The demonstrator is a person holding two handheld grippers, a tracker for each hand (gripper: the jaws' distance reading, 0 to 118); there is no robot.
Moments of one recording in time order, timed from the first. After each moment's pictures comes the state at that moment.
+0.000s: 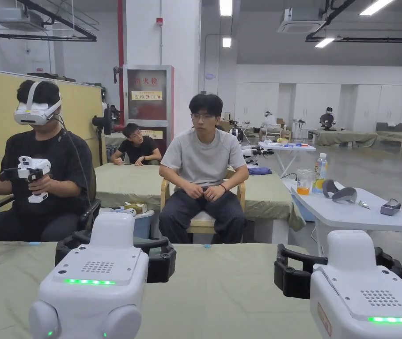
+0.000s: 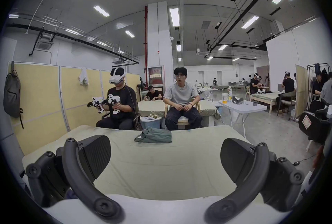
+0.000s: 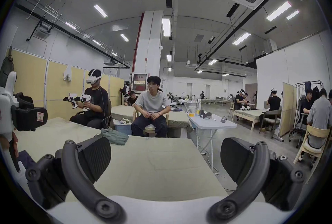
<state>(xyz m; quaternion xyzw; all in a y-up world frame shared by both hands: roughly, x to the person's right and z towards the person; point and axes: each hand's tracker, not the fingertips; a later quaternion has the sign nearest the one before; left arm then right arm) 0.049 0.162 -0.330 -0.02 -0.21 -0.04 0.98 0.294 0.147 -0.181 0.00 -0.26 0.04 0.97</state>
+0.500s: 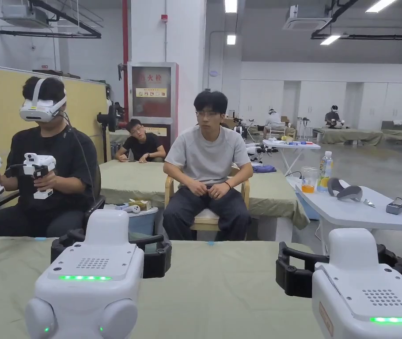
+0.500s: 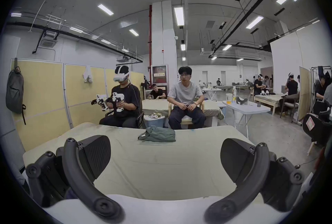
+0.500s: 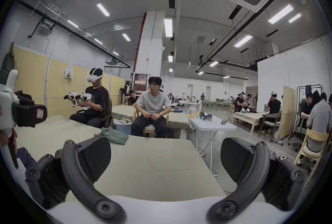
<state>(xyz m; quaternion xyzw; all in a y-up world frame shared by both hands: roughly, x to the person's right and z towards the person) 0.037 0.160 -0.335 -0.02 -0.20 -0.03 0.98 0.288 0.146 -0.183 0.00 -0.25 0.05 0.97</state>
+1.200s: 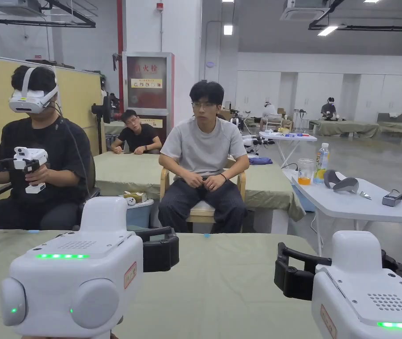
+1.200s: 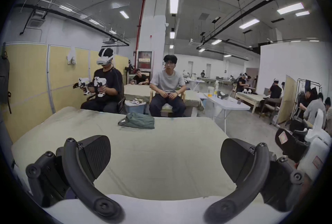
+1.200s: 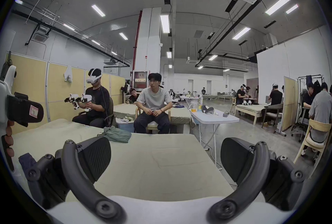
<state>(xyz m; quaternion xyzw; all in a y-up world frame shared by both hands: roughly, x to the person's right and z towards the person) 0.037 0.179 -0.326 -0.10 -0.28 0.01 0.95 0.295 0.136 -0.181 0.00 -0.25 0.01 0.97</state>
